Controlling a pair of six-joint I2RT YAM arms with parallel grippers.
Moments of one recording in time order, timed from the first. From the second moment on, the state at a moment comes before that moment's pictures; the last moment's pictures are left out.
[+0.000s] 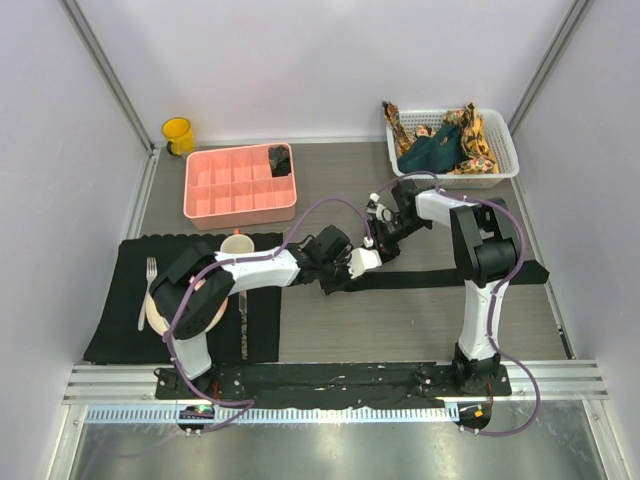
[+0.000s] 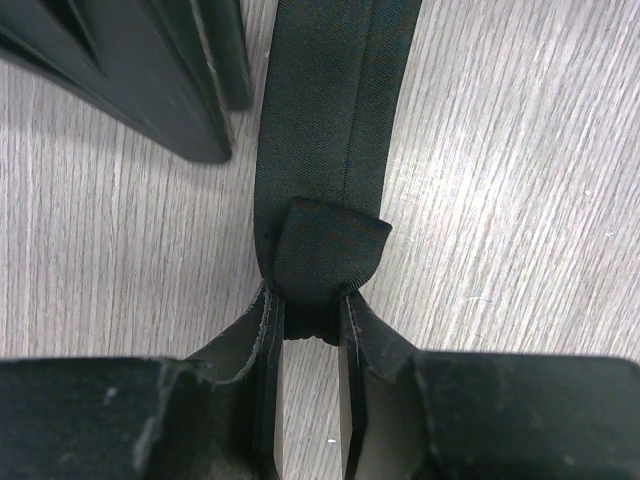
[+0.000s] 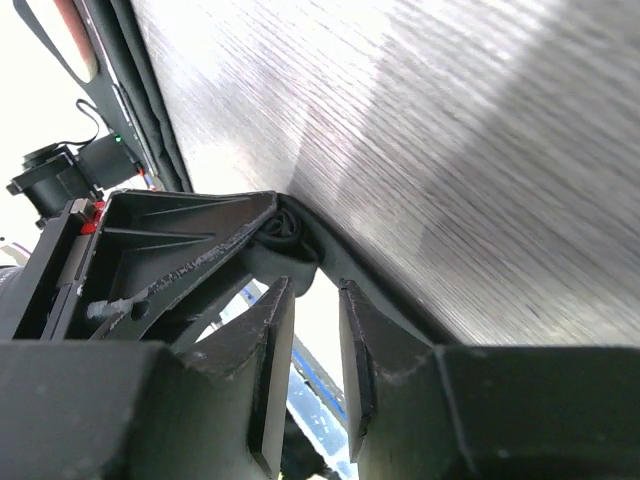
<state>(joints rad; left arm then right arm) -0.89 1.81 1.06 -0.17 0.21 0.39 0.26 2.06 1.32 -0.77 -0.87 0.10</state>
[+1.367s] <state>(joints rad) -0.82 1.78 0.93 0.02 0.32 0.35 0.34 2.13 1.34 -0.80 -0.85 0.11</state>
